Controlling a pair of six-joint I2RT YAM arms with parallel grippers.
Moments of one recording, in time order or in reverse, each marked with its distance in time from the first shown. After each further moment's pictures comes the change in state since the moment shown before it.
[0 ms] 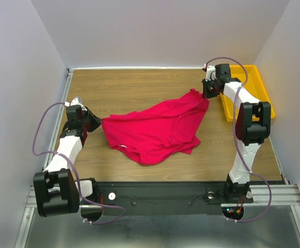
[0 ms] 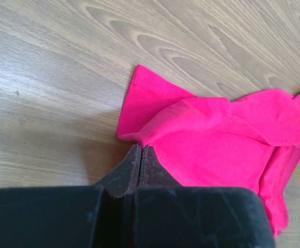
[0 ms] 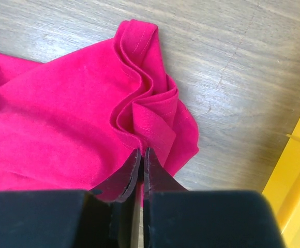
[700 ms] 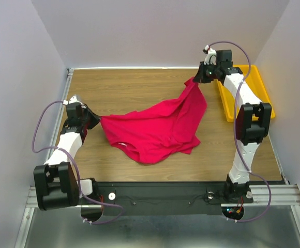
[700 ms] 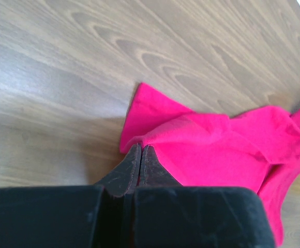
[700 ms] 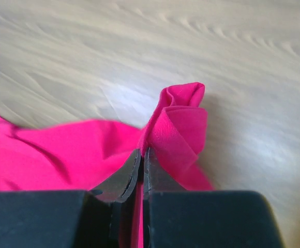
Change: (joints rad) left arm 0.005 0.056 0.025 0.044 -0.032 -0.029; right arm 0.026 0.003 0.200 0.002 -0.215 0.204
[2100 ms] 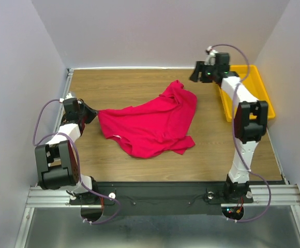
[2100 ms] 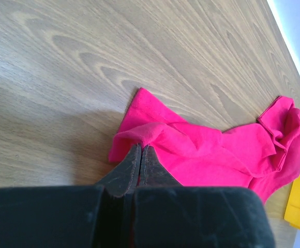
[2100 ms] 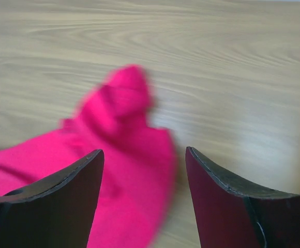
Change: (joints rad) left arm 0.071 0.223 0.077 0.160 0.053 -0.095; right arm 0.043 0.067 -0.011 0.197 0.076 0.149
